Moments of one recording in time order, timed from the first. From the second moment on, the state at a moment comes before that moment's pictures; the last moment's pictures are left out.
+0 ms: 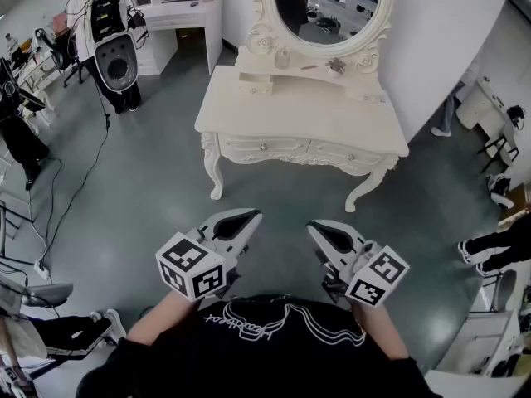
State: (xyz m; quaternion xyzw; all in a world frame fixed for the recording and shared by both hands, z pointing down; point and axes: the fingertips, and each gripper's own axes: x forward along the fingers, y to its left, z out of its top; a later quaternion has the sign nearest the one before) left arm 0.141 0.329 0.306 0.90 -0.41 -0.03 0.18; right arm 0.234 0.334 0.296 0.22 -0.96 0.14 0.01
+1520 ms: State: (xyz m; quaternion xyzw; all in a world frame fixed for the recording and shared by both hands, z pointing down) left arm 0.005 0.150 0.359 0.84 -0.50 0.00 0.21; right arm 0.118 0.124 0.360 0.17 -0.97 0.15 0.07
